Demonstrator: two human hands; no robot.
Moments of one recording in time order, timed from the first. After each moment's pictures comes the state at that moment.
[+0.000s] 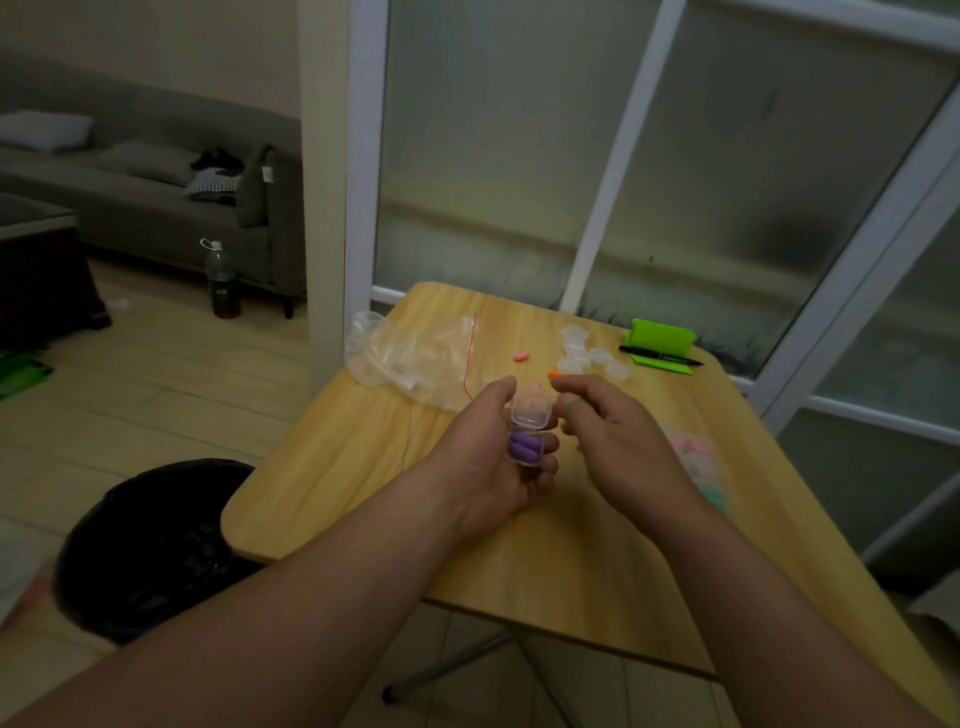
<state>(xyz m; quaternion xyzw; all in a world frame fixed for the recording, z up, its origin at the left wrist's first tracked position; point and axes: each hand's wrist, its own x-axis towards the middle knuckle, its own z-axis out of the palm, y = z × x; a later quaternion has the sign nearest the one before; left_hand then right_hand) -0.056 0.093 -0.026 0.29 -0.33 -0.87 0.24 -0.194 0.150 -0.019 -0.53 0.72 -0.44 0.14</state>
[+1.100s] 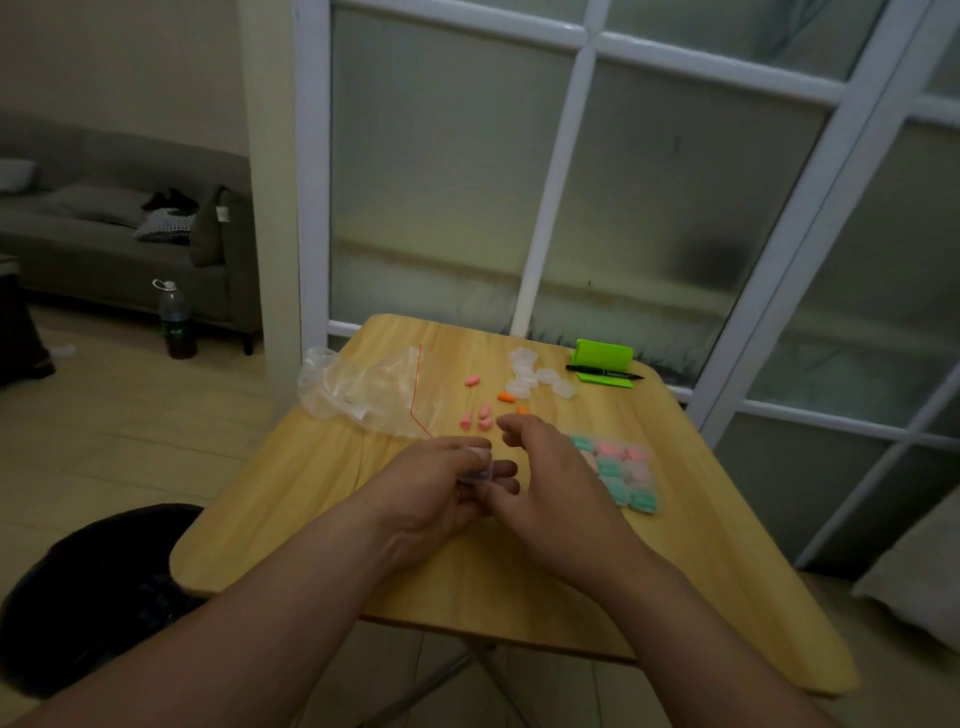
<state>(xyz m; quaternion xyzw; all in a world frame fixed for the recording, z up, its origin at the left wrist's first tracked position) -0.047 0.101 -0.033 0.28 -0.40 -0.82 0.28 -0.182 0.190 -0.026 -0.63 0.71 -0.31 0.01</state>
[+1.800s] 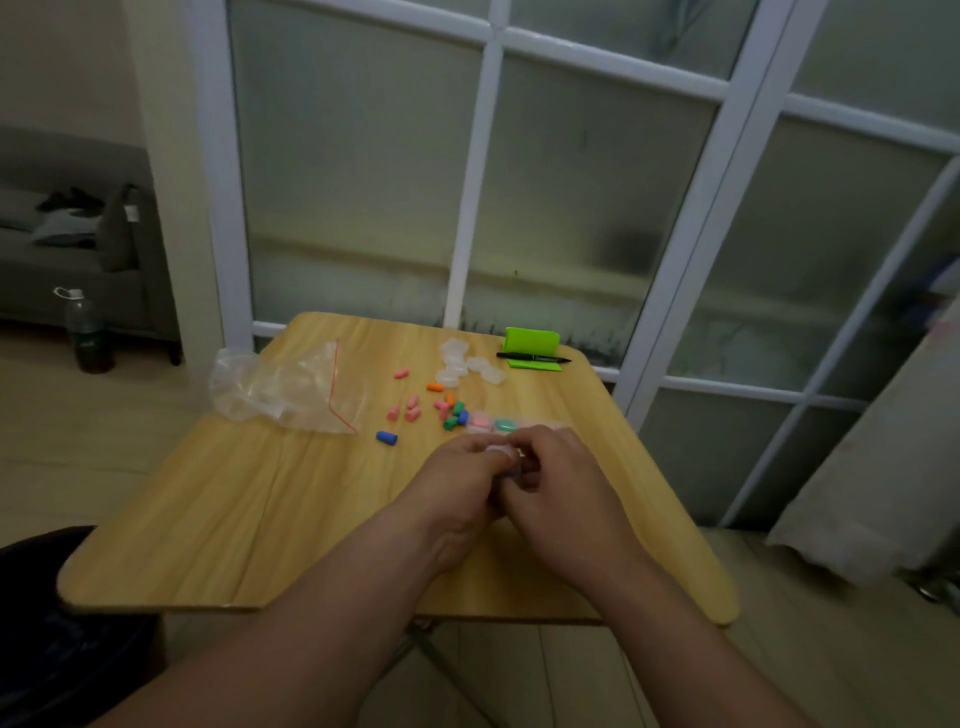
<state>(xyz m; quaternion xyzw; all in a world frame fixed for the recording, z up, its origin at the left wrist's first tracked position) -0.128 0.167 -0.021 0.24 -0.45 -0.81 0.28 -0.227 0.251 -0.026 -0.53 0.77 -0.35 -0.01</state>
